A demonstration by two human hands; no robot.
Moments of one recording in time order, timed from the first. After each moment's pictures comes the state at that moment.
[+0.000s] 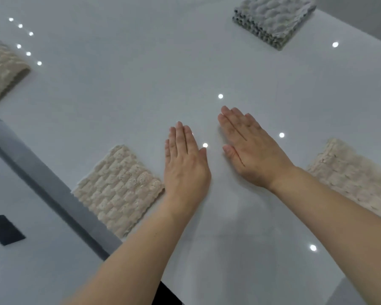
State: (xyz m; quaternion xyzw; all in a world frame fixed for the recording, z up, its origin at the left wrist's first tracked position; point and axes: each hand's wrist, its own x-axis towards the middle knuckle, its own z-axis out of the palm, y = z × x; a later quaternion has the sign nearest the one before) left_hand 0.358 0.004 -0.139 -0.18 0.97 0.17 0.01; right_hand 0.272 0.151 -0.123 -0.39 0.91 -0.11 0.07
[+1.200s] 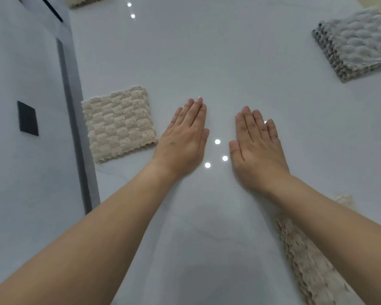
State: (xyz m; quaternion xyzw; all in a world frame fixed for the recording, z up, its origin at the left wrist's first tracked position) left_hand 0.362 0.019 -0.148 -0.24 0.96 0.15 -0.04; right_hand 0.243 0.161 -0.144 -0.46 0.87 -0.05 0.15
